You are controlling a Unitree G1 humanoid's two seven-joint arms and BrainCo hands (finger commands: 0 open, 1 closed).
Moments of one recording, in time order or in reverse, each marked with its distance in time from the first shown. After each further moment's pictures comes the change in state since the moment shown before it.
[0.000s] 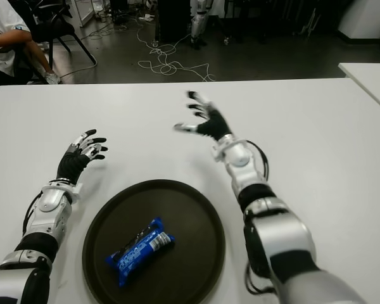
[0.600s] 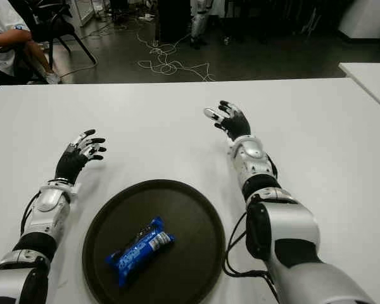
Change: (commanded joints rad) left arm 0.005 0.011 -0.002 -0.003 -0.002 -0.002 -0.009; right arm -0.039 -0.013 -0.246 0.061 0.157 0.250 -0.008
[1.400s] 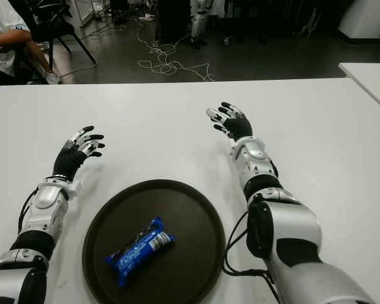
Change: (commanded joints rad) left arm 0.008 0.011 0.007 -0.060 -0.002 0.050 0.022; right arm 0.010 0.011 0.020 -0.002 -0.066 -0.038 0.022
